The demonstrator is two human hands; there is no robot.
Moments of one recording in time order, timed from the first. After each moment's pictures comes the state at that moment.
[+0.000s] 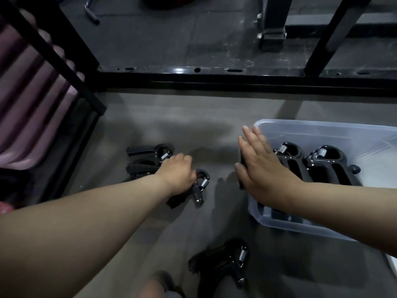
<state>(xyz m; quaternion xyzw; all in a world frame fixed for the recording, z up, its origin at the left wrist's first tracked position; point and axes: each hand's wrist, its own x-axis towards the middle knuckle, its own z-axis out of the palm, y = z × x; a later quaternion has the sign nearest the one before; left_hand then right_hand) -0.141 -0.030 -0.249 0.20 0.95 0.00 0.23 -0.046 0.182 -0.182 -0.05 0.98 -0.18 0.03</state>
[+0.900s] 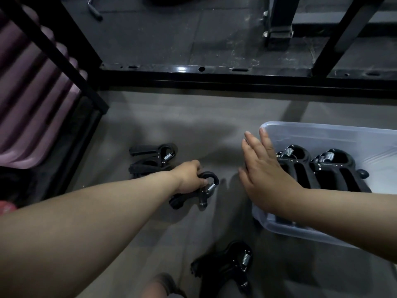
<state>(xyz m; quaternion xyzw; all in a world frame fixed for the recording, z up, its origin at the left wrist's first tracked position) -0.145 -0.019 -0.252 0.14 0.92 0.13 0.34 -0.047 0.172 -0.183 -0.02 0.98 -0.19 0.05</state>
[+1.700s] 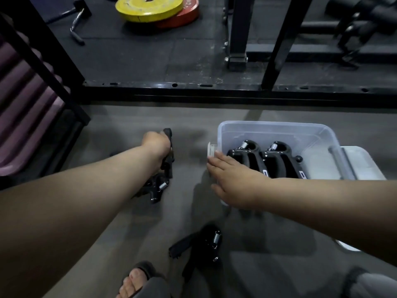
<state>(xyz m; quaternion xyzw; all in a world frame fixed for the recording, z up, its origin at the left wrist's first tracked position) -0.135 0.012 -0.159 -0.20 0.81 0.53 0.17 0.010 0.180 -0.148 -0.14 0.97 -0.08 0.18</state>
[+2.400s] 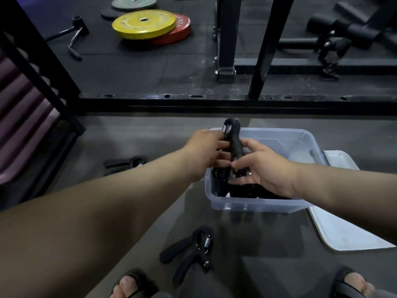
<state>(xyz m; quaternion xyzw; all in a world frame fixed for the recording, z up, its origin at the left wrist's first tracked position) -0.055 0.111 -0.092 -0.03 0.67 0.65 0.34 0.028 0.239 -0.102 0.20 0.60 -0.76 0.14</state>
